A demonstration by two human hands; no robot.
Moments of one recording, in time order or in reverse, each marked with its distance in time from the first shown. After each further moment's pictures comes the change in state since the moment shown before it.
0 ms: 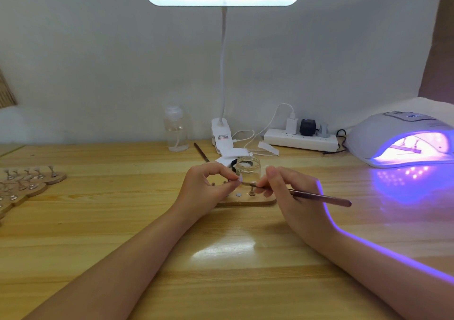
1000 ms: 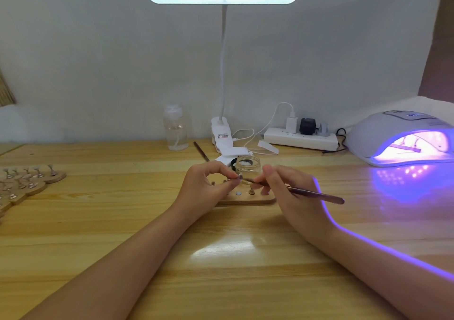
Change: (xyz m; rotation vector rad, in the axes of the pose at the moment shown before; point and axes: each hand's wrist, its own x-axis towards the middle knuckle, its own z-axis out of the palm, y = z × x) left_hand 0.000 -0.001 -0.001 0.017 -0.008 -0.027; right_hand 0.001 -0.004 -0.001 0.095 -0.040 0.109
